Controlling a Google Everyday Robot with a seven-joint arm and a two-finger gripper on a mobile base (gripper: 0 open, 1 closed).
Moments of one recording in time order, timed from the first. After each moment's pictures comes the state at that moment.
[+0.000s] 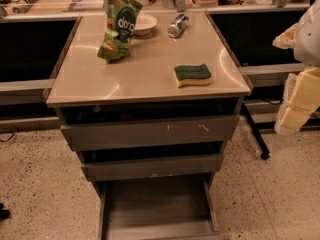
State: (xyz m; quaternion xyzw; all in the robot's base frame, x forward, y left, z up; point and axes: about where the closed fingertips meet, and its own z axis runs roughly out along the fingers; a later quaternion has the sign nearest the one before) arm 0.438 -0.217 0.976 -0.60 0.78 -0.03 0.16
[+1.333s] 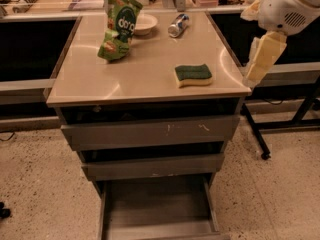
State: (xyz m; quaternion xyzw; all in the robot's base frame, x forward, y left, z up) arm 0.558 -0.198 0.977 -0.64 0.74 -0.01 0.23
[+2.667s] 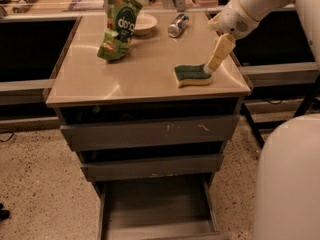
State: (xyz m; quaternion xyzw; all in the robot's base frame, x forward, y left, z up) arm 0.690 -0.151 0.905 -0.63 0.71 0.12 0.27
